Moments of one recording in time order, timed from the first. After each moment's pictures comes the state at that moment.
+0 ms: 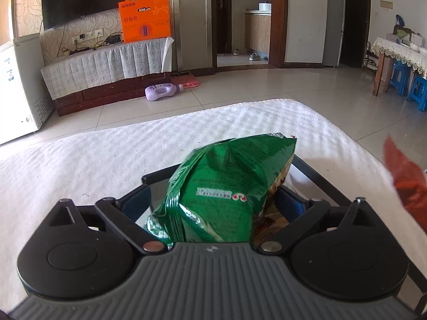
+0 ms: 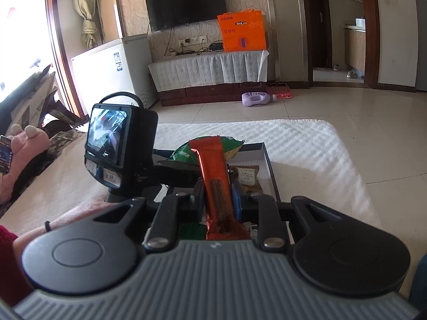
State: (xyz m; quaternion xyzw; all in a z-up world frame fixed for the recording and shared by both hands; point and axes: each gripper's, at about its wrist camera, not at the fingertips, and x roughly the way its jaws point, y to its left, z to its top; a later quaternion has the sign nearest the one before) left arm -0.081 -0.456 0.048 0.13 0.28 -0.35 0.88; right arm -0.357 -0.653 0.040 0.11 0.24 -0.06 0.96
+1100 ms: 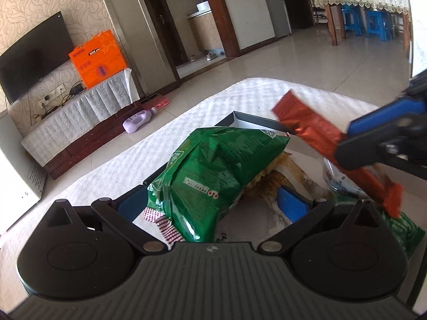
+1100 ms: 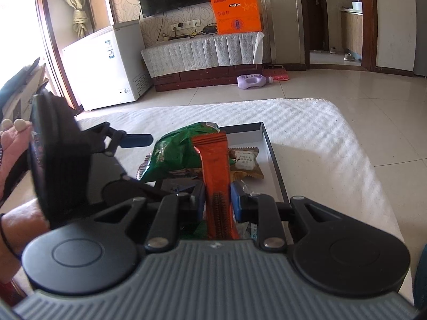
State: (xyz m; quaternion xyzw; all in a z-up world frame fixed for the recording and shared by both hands) left arm -0.126 -0.425 0.044 0.28 0.19 -0.43 0.84; right arm -0.320 -0.662 0.014 0.13 0.28 -0.07 0.95
